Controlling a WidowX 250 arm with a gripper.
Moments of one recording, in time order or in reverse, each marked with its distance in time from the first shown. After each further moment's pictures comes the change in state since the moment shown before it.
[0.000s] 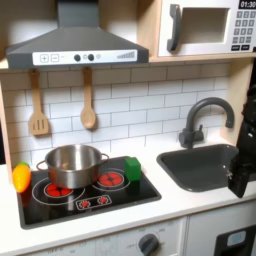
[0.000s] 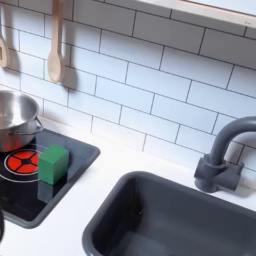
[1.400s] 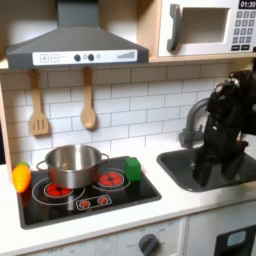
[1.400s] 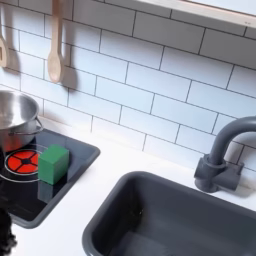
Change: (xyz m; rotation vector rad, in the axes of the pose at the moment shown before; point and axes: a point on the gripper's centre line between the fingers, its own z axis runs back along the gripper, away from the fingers) arm 0.047 0.034 -0.007 0.032 -0.057 -0.003
